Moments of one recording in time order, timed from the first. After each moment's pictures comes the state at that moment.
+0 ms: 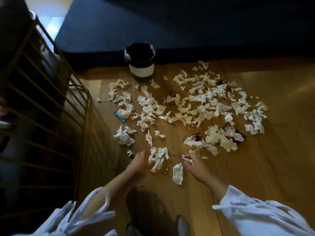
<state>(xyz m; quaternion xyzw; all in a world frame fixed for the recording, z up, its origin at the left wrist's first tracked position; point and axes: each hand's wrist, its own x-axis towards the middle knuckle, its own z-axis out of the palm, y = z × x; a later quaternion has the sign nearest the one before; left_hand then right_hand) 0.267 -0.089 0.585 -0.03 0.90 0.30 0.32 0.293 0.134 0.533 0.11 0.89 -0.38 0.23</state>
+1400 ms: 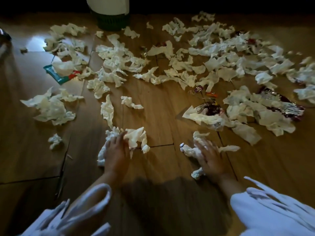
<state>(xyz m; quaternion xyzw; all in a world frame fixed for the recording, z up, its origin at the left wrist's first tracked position) 0.176 0.004 -0.046 -0.06 0.93 0.35 -0.05 0.217 0.312 -0.085 0.03 0.96 -0.26 0.04</state>
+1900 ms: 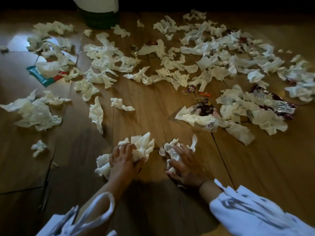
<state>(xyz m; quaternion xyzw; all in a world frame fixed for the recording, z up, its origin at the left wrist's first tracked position) 0.181 0.037 -0.064 0.01 0.96 0.25 0.12 0.212 0.269 -0.087 -0.21 0.97 -0.10 -0.04</state>
